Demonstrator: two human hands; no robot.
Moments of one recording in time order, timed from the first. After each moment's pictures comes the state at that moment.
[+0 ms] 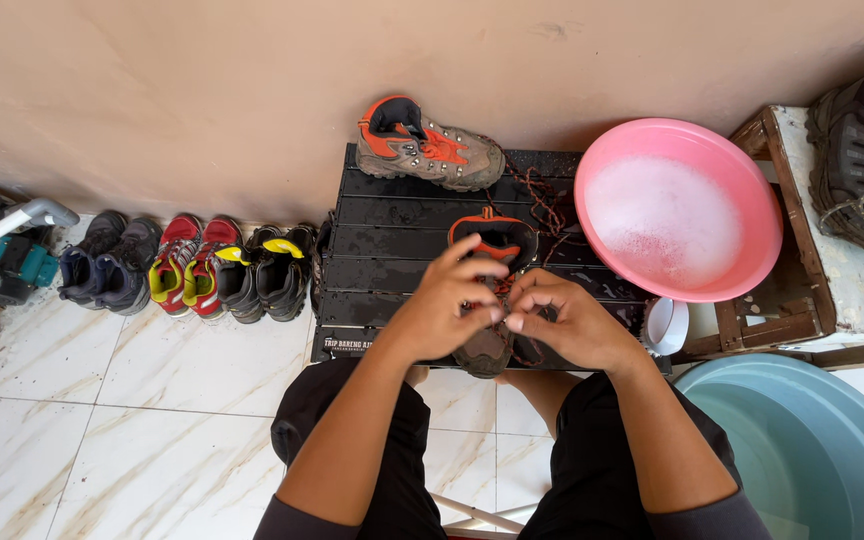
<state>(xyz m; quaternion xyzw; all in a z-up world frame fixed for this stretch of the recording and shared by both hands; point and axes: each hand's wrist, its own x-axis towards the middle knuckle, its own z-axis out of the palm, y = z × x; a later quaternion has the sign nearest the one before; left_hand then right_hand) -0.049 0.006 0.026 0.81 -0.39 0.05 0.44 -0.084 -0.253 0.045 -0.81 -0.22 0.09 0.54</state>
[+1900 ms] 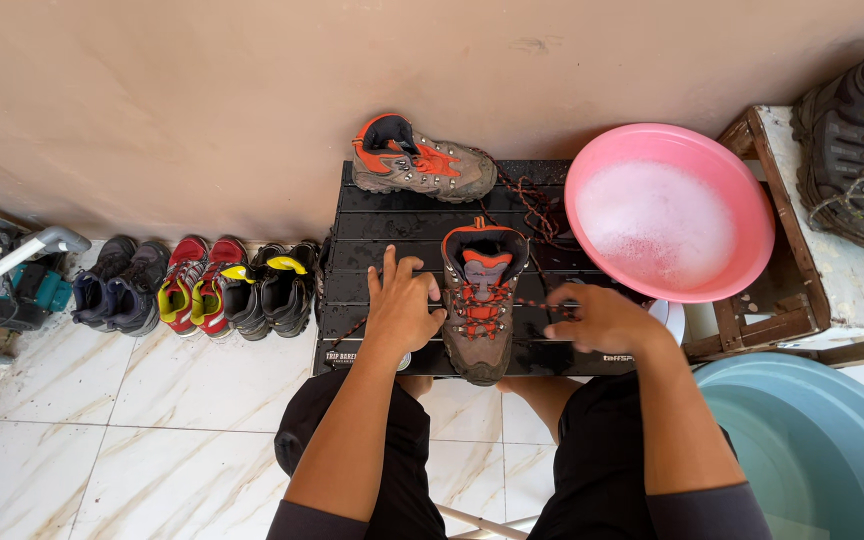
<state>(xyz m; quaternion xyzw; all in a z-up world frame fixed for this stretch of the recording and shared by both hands) -0.035 0.025 0.010 0.97 -0.12 -0.05 0.20 -0.077 -0.297 0.071 -0.91 0.03 0.29 0.31</state>
